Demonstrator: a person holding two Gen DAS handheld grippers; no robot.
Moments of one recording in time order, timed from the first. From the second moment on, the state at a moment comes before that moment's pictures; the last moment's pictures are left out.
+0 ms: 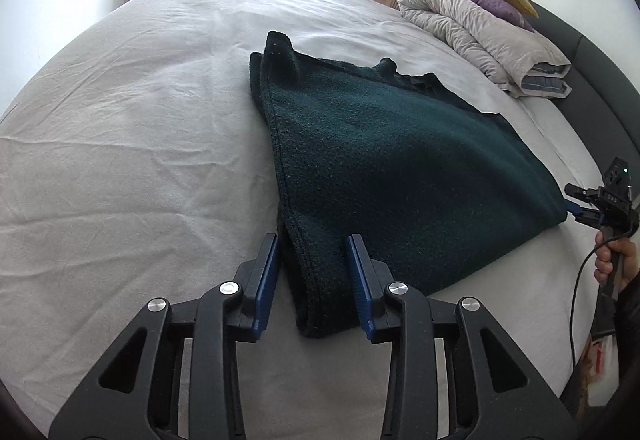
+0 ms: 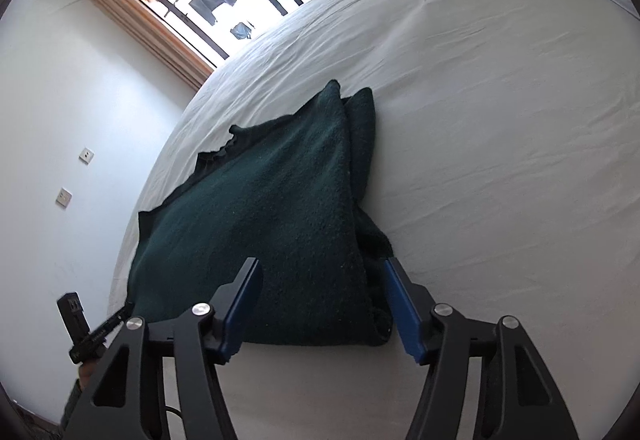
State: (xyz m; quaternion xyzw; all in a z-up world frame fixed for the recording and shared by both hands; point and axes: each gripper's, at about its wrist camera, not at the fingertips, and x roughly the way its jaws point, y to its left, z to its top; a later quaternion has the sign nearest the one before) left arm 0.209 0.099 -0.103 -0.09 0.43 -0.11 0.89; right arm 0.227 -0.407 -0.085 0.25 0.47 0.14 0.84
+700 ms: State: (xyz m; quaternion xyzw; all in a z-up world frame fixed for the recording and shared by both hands) left arm 0.210 0.100 -0.102 -0.09 0.43 -0.10 0.89; right arm 0.226 -0.413 -0.100 0.25 0.49 0.11 0.83
